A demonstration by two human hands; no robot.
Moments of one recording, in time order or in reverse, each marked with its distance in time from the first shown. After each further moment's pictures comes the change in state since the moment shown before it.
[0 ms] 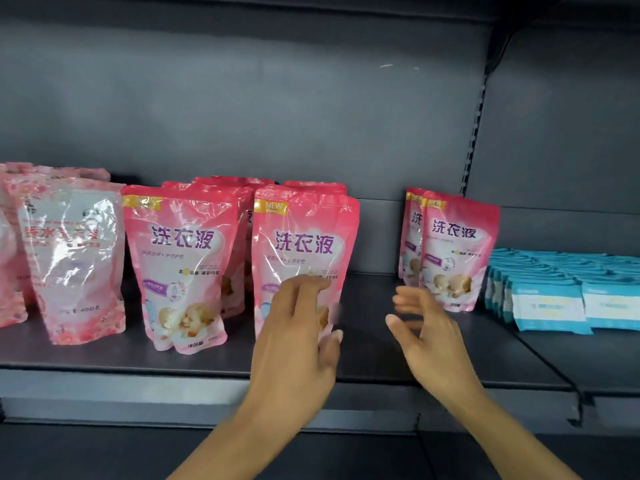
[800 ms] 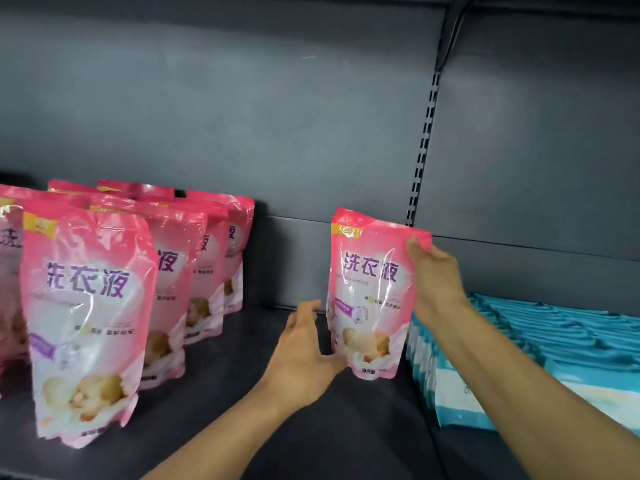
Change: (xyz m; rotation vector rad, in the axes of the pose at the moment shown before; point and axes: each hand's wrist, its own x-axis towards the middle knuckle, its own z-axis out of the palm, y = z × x) left_hand 0.124 0.047 0.221 -0.246 -0.270 -0.466; right_hand 0.210 0.106 -0.109 0.748 0.124 0.408
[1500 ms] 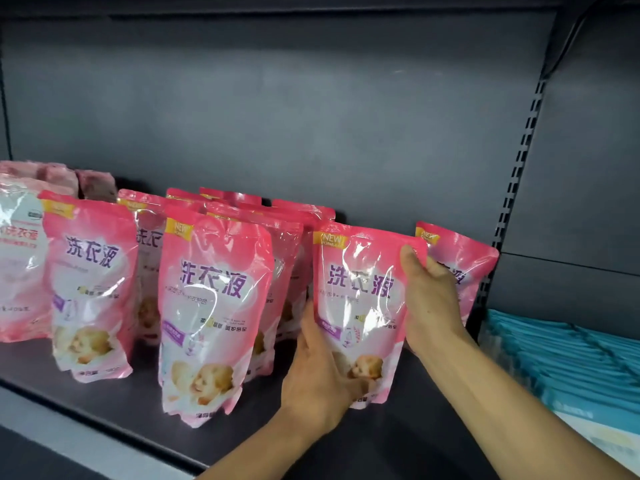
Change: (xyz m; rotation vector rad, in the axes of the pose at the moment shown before) left_hand -0.026 -0.049 -0.047 -0.018 0.253 -0.137; right_hand -0.059 0.015 0.093 0.105 -0.193 -0.034
